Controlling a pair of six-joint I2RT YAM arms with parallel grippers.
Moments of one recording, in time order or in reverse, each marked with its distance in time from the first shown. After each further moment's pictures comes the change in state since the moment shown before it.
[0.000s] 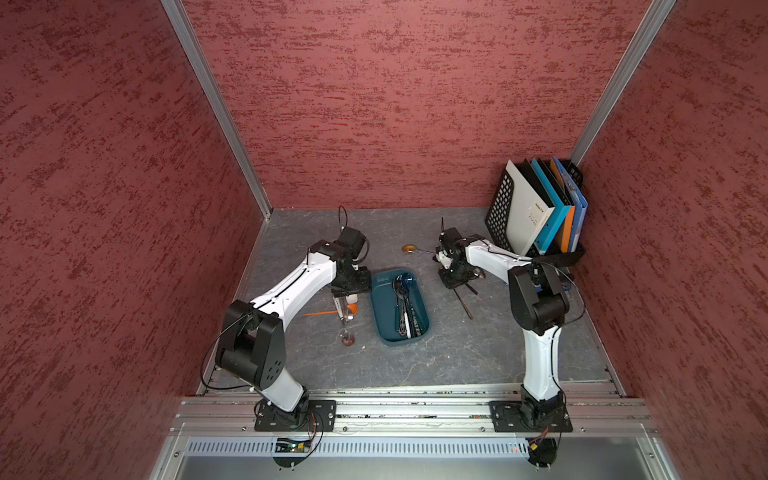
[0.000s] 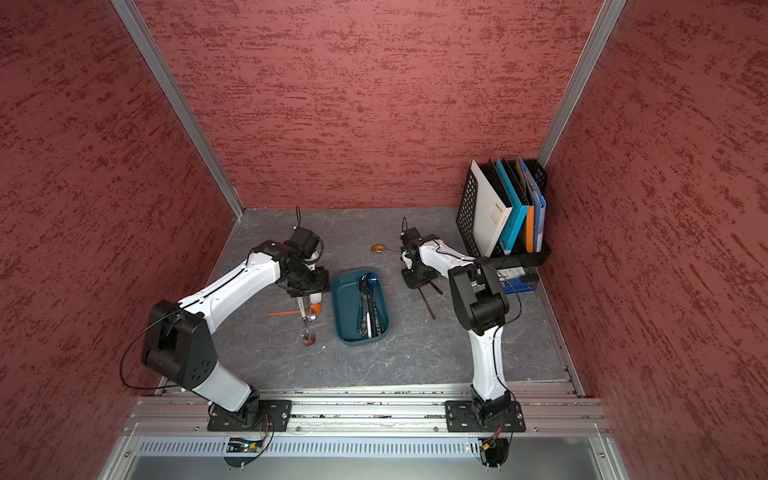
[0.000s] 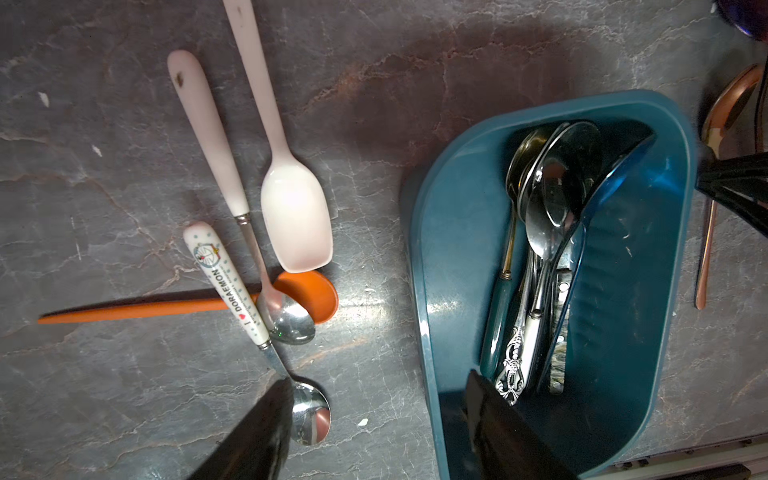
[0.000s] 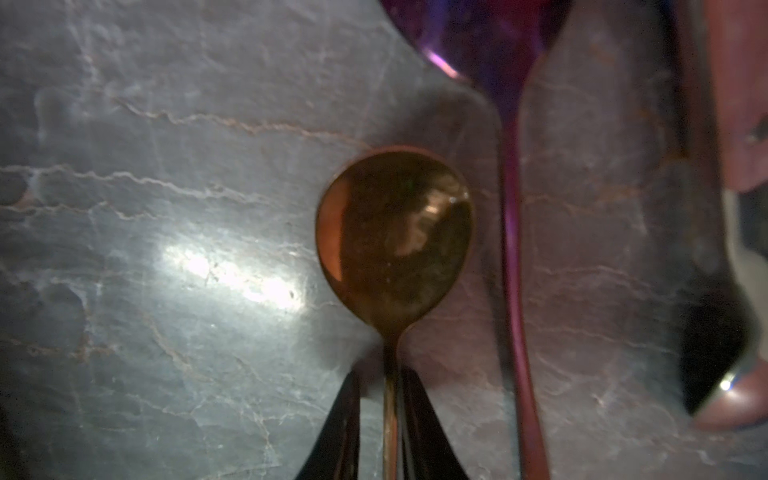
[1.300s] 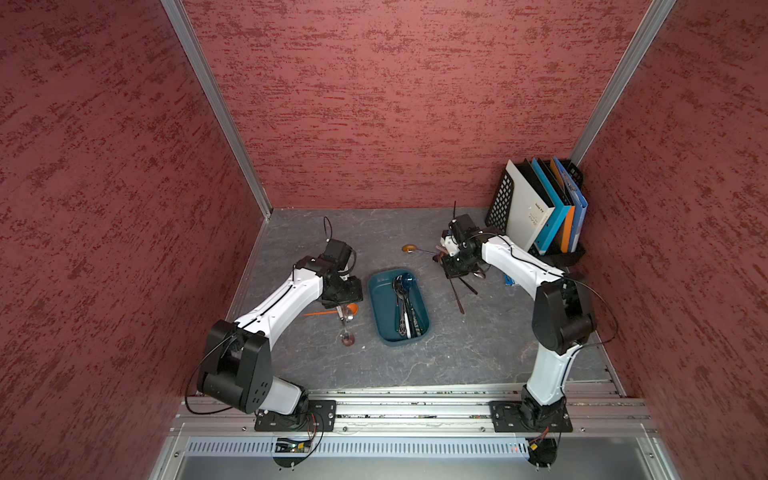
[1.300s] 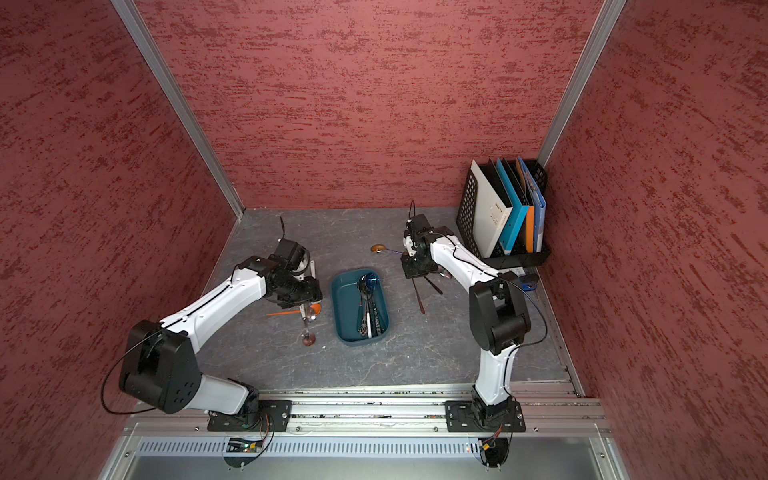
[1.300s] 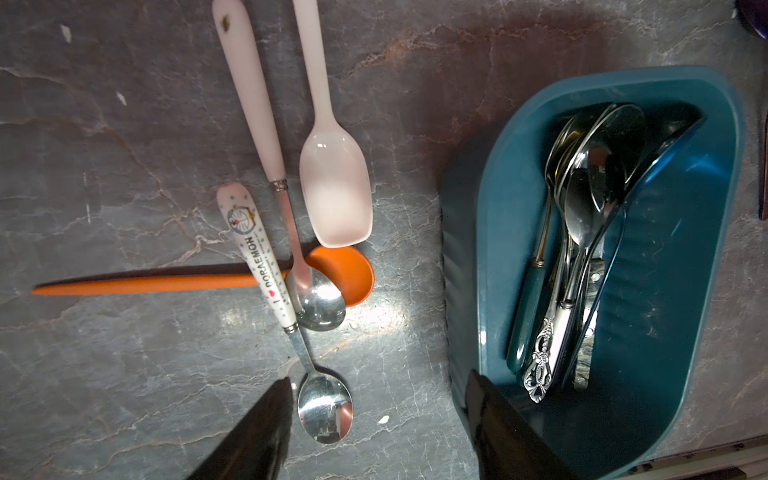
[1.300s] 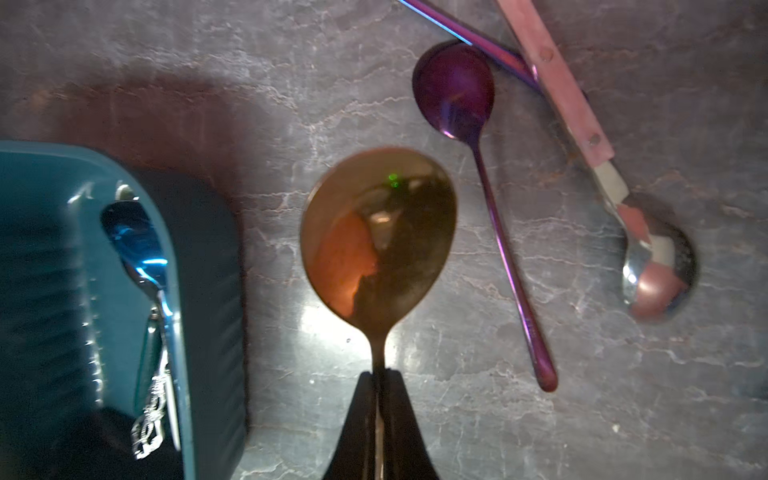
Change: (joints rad) left arm 0.070 -0.153 -0.216 0.109 0.039 0.001; right arm 0.017 -0.222 0.007 -0.047 -0.156 0.161
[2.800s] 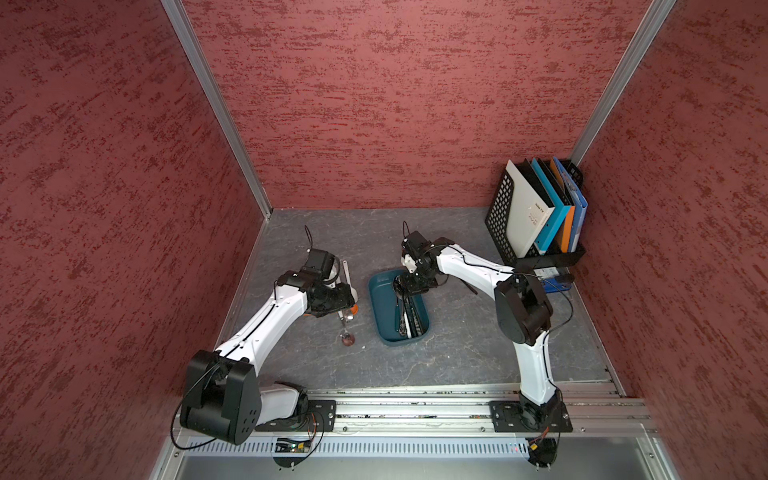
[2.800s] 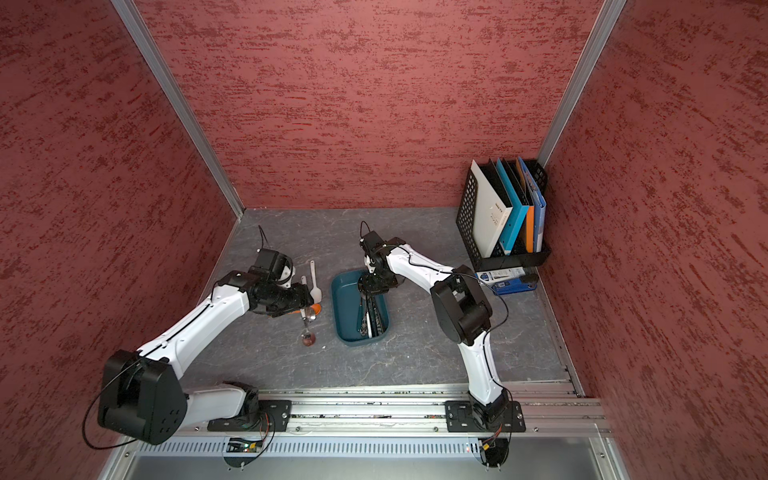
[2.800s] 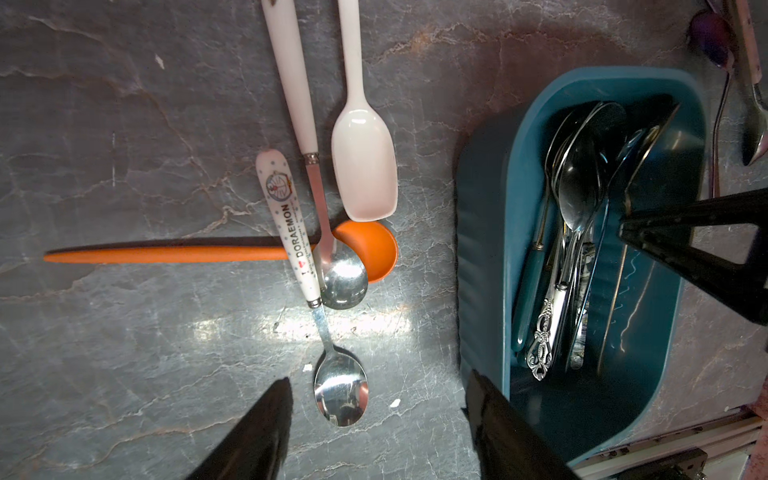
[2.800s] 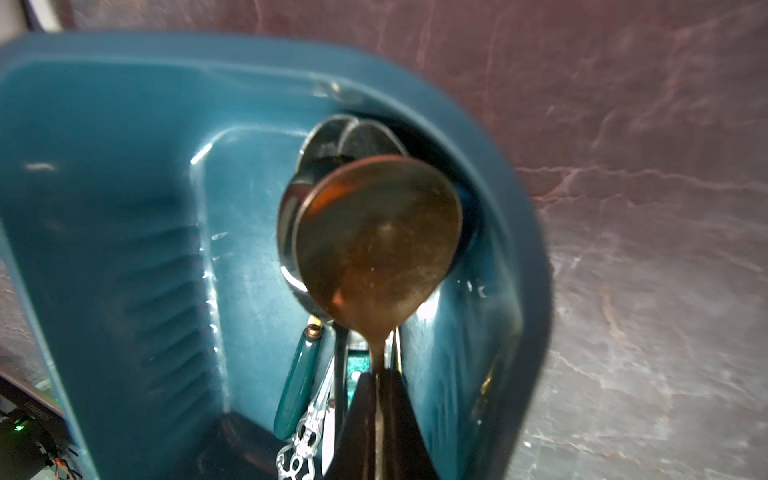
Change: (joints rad) left arm 0.088 -0.153 -0.140 0.050 0.073 0.029; right arm 0.251 0.232 0.138 -0.010 -0.080 0.195
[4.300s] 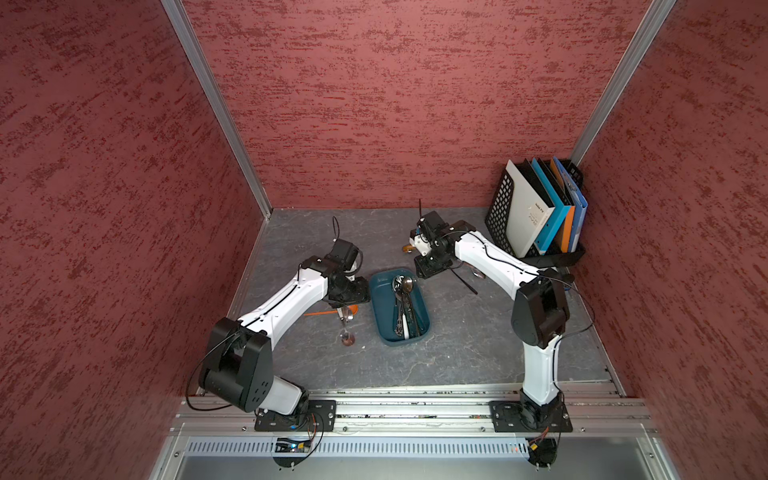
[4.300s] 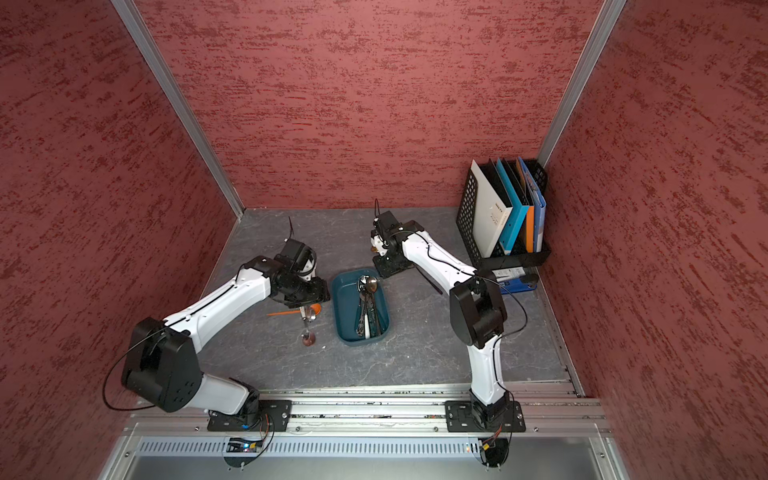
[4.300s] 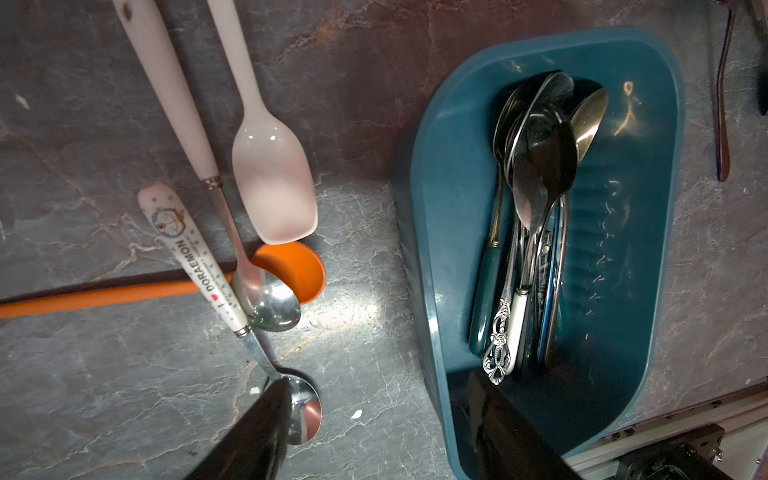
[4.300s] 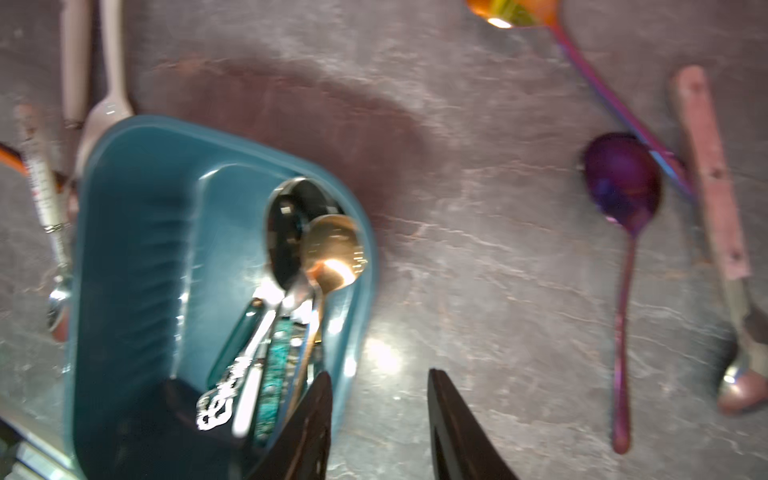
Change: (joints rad) left arm -0.150 0.192 0.184 -0.043 -0.036 -0.024; right arm -0.129 -0.091 0.098 -0.095 0.106 -0.297
